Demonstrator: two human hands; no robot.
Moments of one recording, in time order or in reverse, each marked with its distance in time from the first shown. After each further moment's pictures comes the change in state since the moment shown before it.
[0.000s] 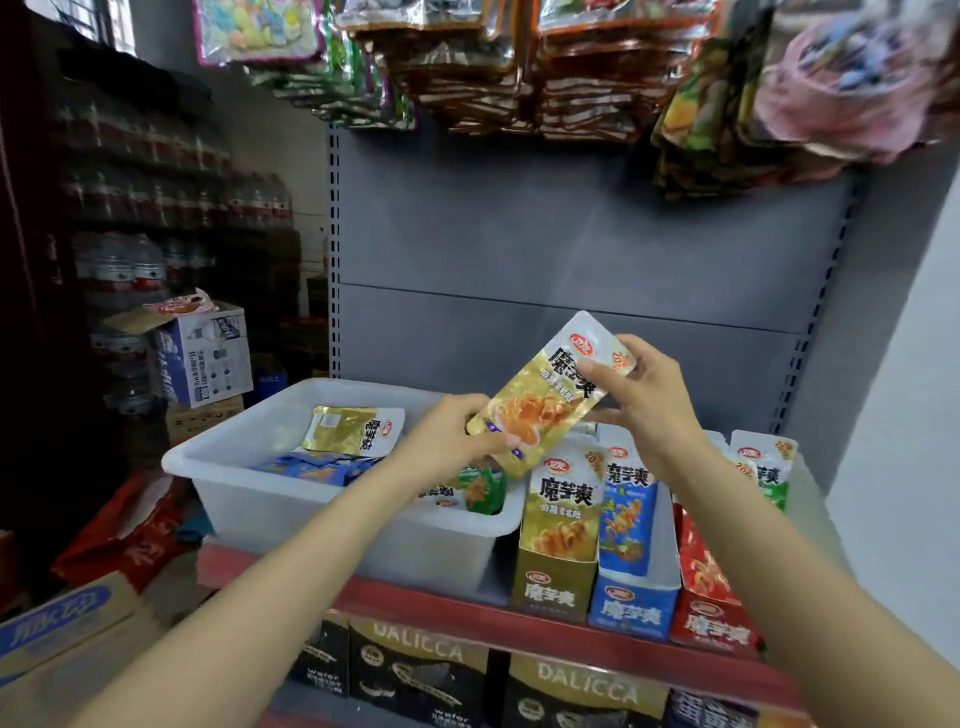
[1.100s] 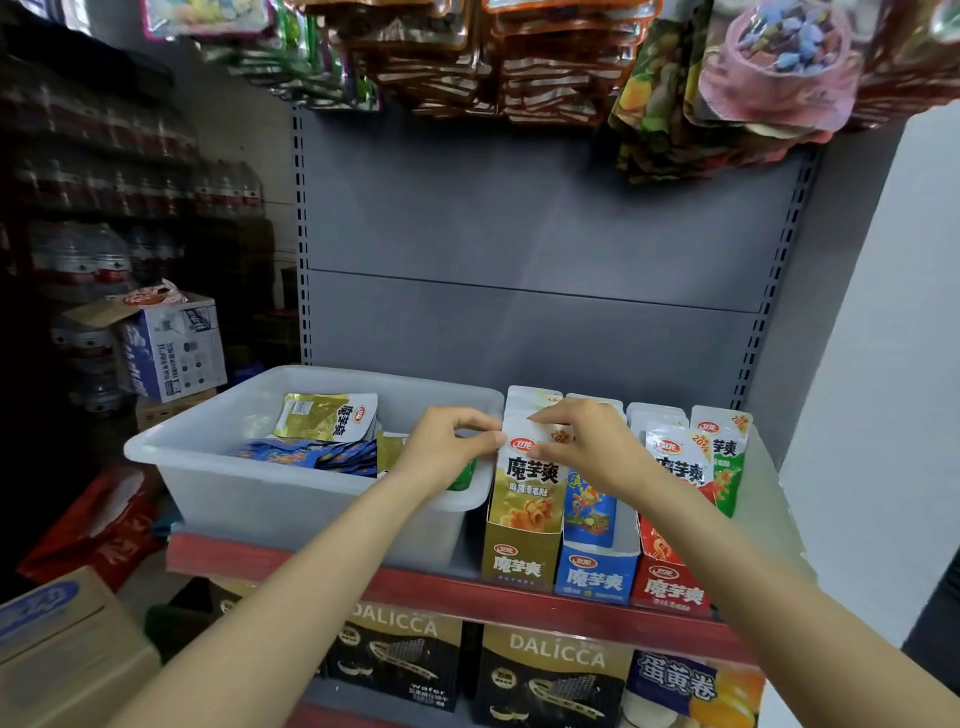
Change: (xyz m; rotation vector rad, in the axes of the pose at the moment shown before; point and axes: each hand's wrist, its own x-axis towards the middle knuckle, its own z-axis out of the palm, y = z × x) left_hand -0.001 -0.013 0.041 -0.112 0.109 -0.108; right_hand -0.033 0.020 -0.007 -1.049 -0.307 -0.061
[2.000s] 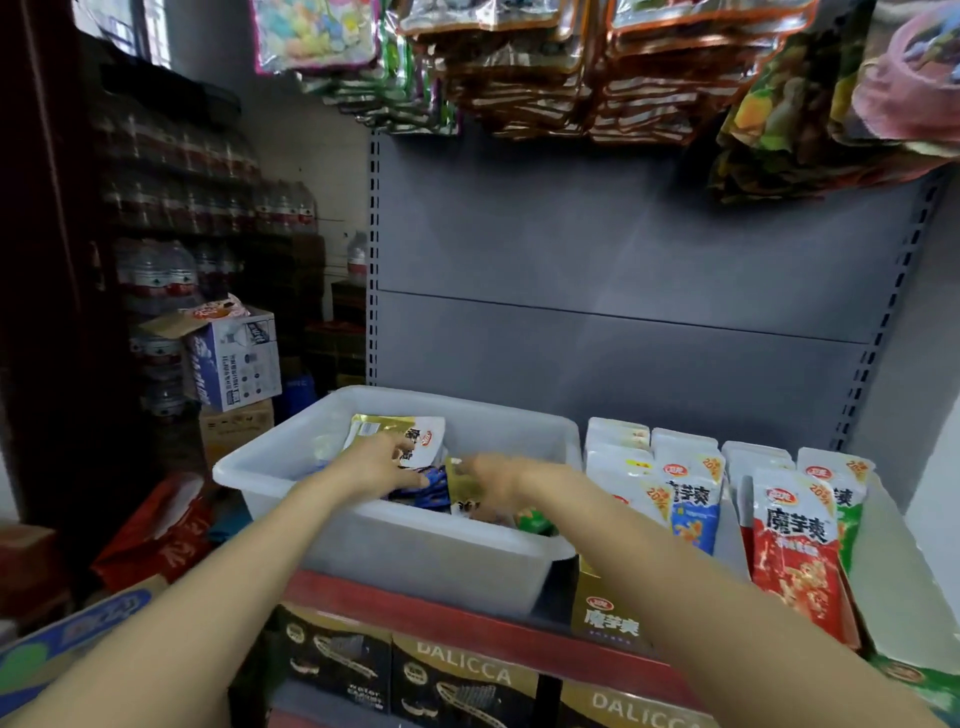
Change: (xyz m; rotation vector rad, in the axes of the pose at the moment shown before) left_hand 0.025 -0.066 -0.141 0.661 -0.079 -0.277; right_hand 0.093 -0.101 0.094 -0.258 -0.631 -0.117
